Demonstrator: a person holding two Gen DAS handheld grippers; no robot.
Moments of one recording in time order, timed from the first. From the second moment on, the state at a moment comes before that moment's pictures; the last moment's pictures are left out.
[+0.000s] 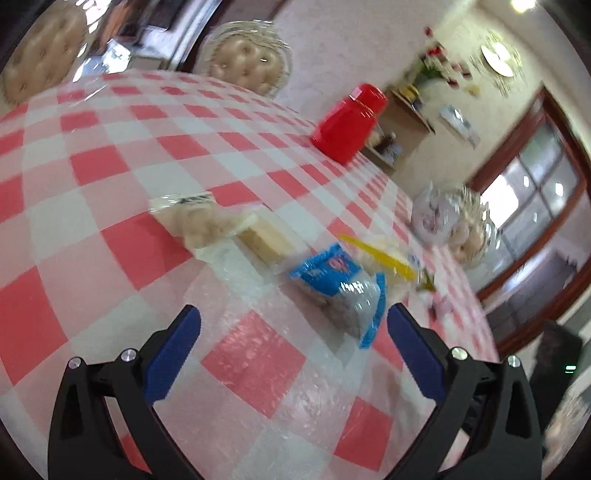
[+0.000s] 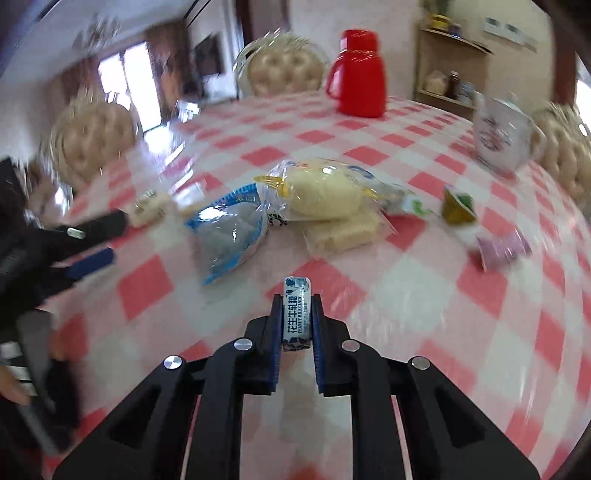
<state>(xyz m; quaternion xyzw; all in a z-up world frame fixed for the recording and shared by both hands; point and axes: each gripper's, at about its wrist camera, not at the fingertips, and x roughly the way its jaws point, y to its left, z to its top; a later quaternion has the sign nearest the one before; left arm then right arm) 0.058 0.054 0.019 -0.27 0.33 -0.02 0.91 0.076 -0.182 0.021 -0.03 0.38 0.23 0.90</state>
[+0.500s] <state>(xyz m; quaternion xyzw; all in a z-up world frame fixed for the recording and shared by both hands) 0.147 -0.029 0.006 -0.17 0.42 0.10 0.89 0.073 -0.242 0.022 0.10 0.36 0.15 0.91</state>
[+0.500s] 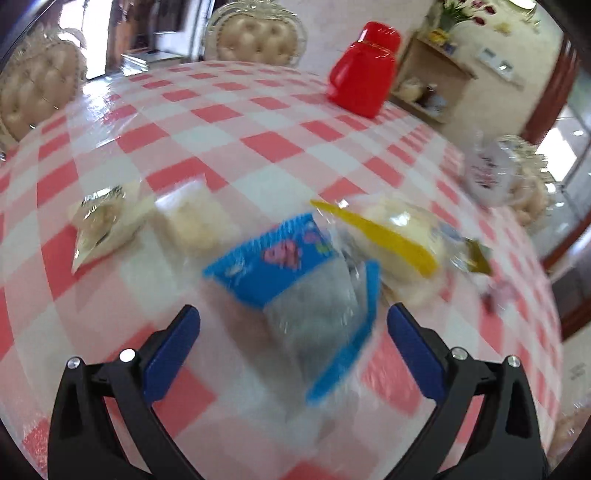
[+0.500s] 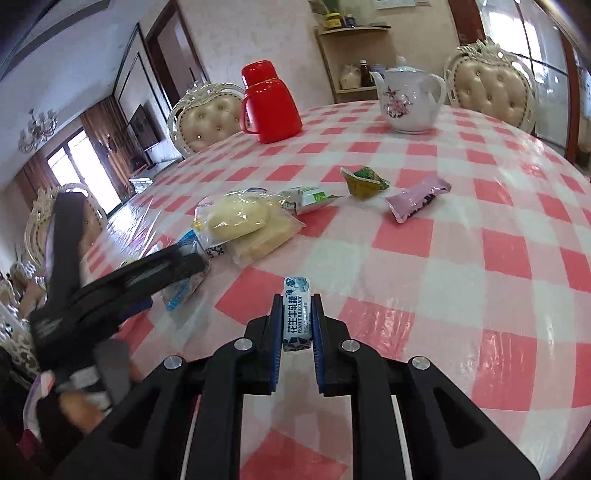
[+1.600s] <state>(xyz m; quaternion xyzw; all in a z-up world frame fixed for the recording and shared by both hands) 0.041 -0.028 0.022 -0.11 0.37 -0.04 0.92 0.055 -0.263 0.013 0.16 0.36 0.14 0.91</state>
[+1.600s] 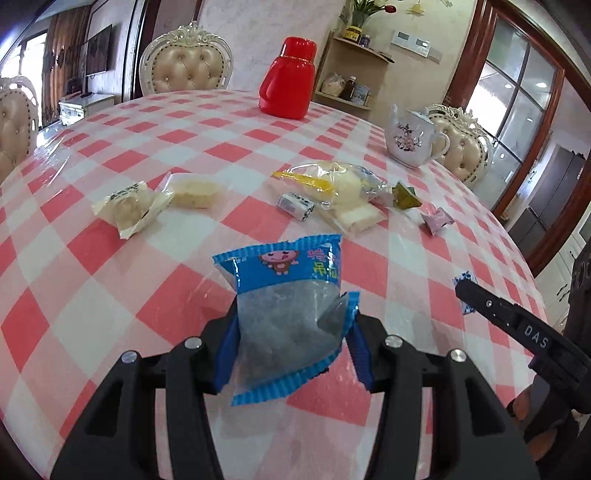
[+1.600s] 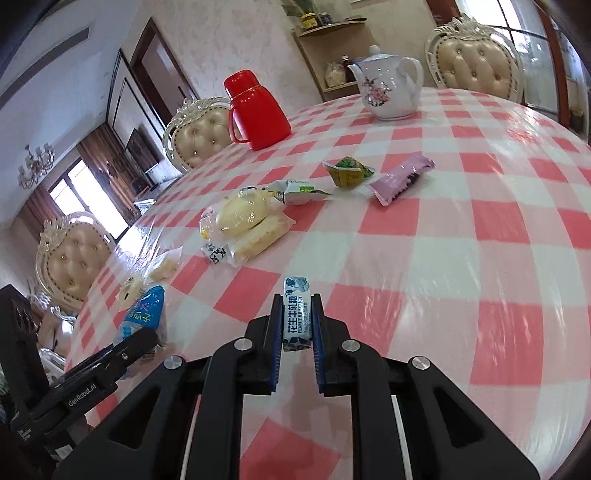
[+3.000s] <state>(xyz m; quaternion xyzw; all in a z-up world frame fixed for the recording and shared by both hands) -0.121 0.000 0.047 -0.07 0.34 -0.06 0.94 -0.141 -0.193 0.021 0.14 0.35 0.22 0.90</state>
